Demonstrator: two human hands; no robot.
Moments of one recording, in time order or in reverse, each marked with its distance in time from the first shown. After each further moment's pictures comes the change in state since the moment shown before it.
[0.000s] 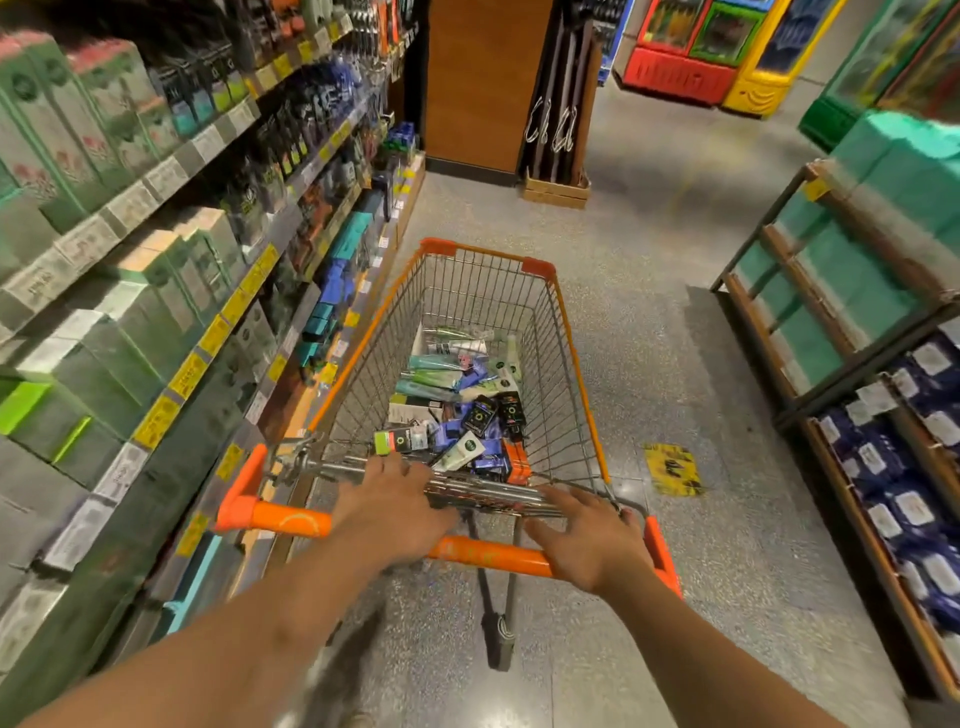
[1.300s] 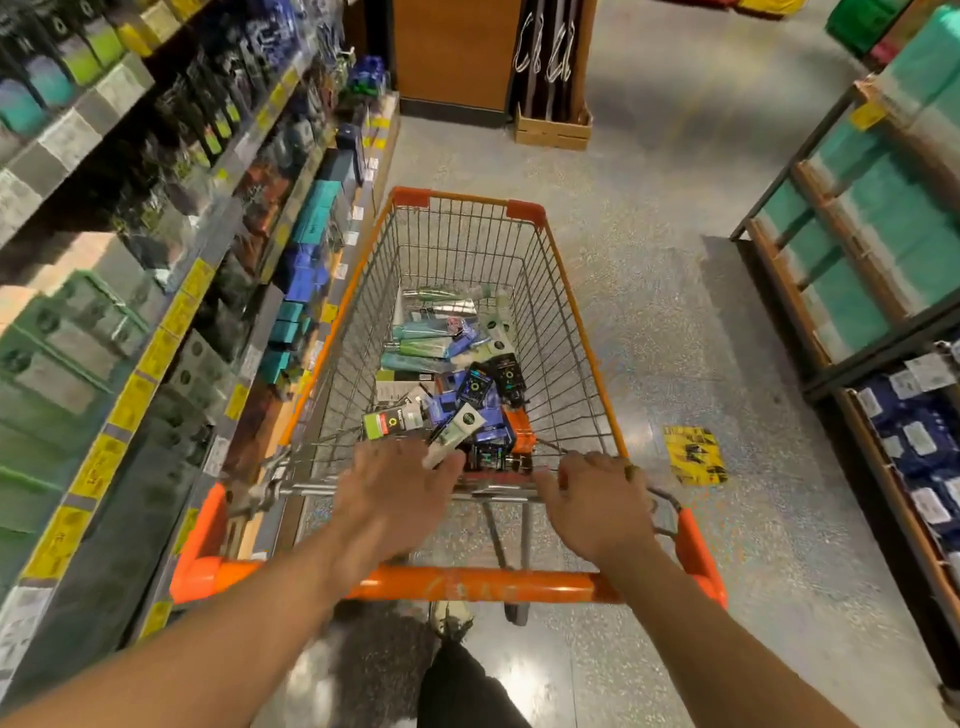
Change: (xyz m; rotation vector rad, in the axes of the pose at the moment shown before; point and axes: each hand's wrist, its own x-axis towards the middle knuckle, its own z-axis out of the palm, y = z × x) left_hand 0.174 0.011 -0.088 -0.118 -0.011 0.025; right_hand 0.187 -0.030 -0.067 -0.107 0.120 0.049
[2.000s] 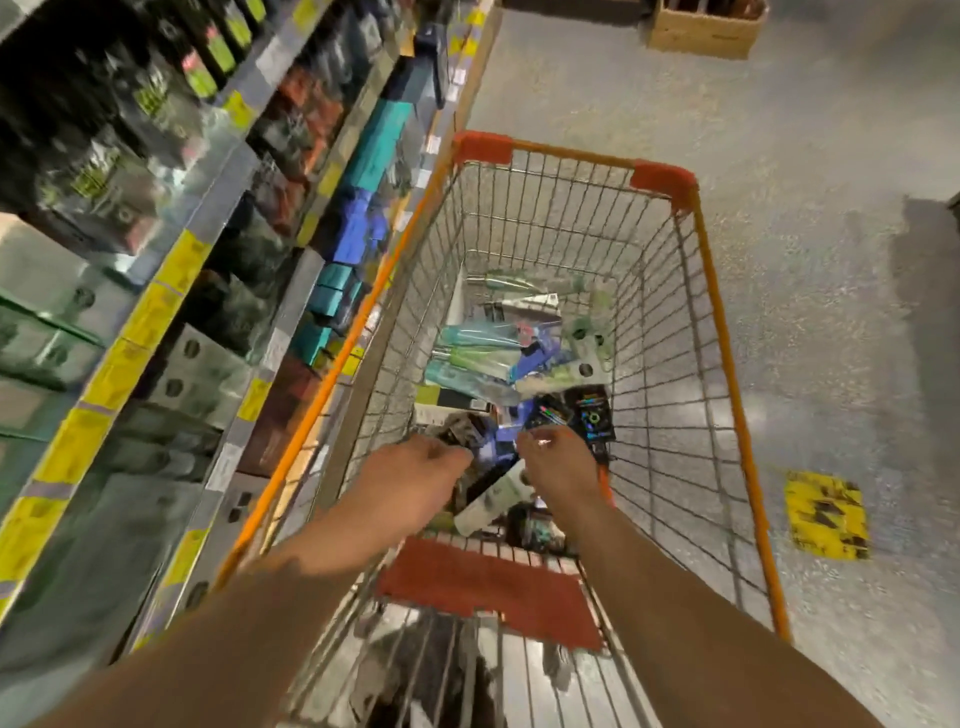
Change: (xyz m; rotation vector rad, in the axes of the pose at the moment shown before) left_hand 0.236 -0.027 -0.031 -0.427 -0.187 -0.308; right_hand 0.318 -0.088 0.092 0.783 -0.264 0.194
